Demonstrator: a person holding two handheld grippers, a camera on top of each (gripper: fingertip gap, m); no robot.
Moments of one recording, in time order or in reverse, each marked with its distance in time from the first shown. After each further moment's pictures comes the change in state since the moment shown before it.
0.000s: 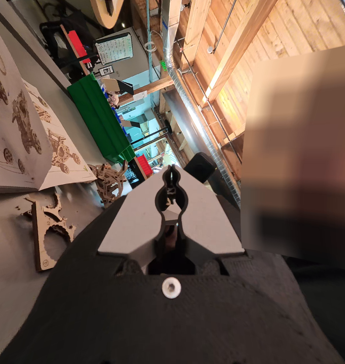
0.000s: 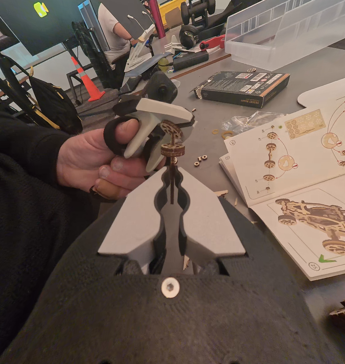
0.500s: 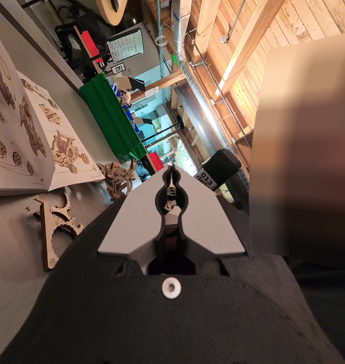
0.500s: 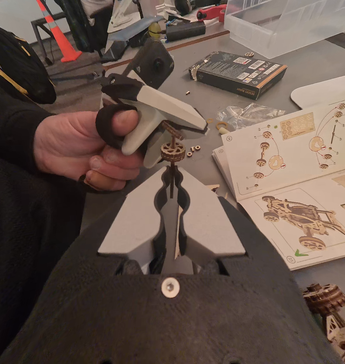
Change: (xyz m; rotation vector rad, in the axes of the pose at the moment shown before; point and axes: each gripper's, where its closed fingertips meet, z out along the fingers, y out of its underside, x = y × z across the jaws) left arm -0.004 0.003 0.004 -0.026 -0.067 0.052; right arm 0.003 0.006 0.000 -0.130 0.068 -0.104
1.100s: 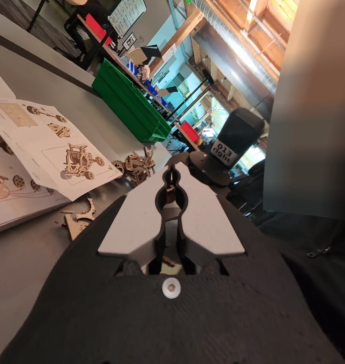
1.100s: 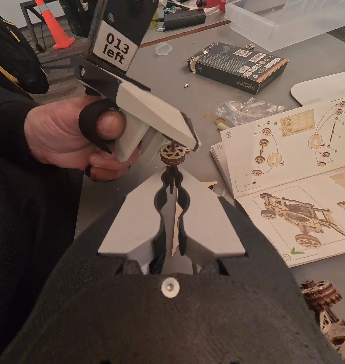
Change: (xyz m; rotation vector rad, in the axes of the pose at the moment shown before) left arm 0.003 0.018 0.006 -0.192 -0.121 0.340; right arm 0.002 0.005 0.002 -0.037 0.012 -0.019
